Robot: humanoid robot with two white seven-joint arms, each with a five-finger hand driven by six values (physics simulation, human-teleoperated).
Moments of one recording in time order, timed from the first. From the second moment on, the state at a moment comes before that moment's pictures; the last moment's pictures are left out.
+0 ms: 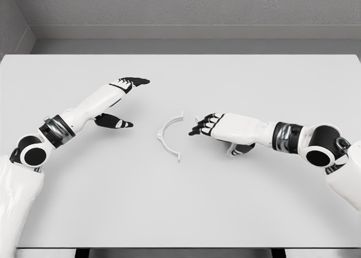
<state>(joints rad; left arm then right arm) -0.32 0.31 -0.14 -1.33 -0.46 -0.61 -0.43 -0.43 -0.59 0.57 -1.65 0.55 -0.43 0.61</state>
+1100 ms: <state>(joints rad) -0.32 0.30 -0.14 -1.33 -0.46 -0.61 -0.43 -0.43 -0.55 0.58 -1.66 0.55 -0.42 0.61</state>
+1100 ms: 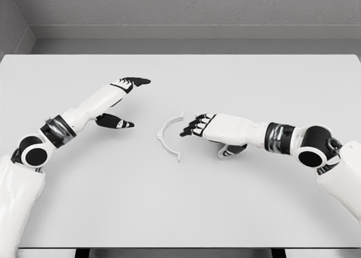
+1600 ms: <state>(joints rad) -0.32 0.30 -0.13 -1.33 -0.46 -0.61 -0.43 -0.44 -0.54 0.60 -1.66 0.55 -0.42 0.61</state>
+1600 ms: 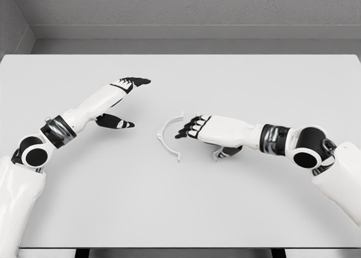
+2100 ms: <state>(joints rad) -0.32 0.30 -0.13 -1.33 -0.46 -0.61 -0.43 -0.44 -0.51 0.61 -1.66 0.55 -0.42 0.61</state>
